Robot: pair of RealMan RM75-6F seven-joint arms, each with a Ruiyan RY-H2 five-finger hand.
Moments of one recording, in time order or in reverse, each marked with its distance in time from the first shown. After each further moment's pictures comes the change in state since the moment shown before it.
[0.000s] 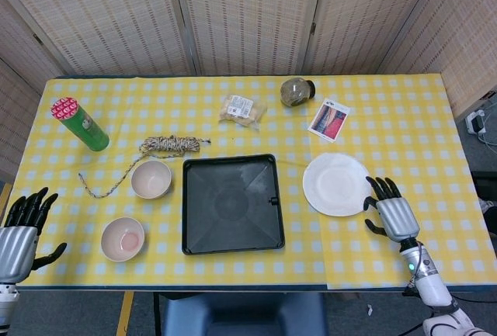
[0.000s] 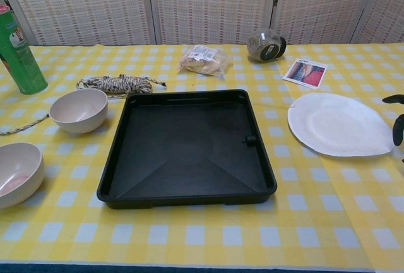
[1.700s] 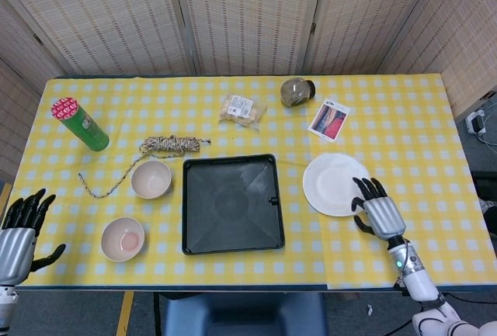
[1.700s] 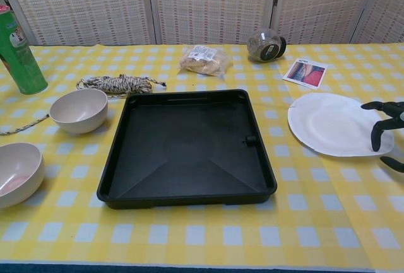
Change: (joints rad) left arm 0.012 0.006 0.001 -0.026 -0.012 0.009 0.009; right arm 0.044 -0.085 -0.026 0.100 -0.005 -0.006 0.042
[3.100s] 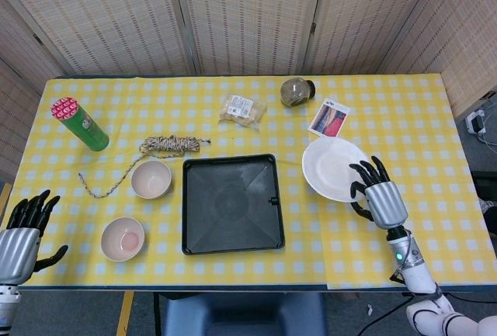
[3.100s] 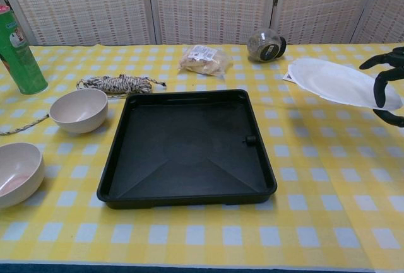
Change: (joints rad) left arm -0.008 0.000 0.008 0.003 0.006 -0.021 0.009; right arm 0.026 0.014 0.057 -0.044 -0.052 0.245 0.019
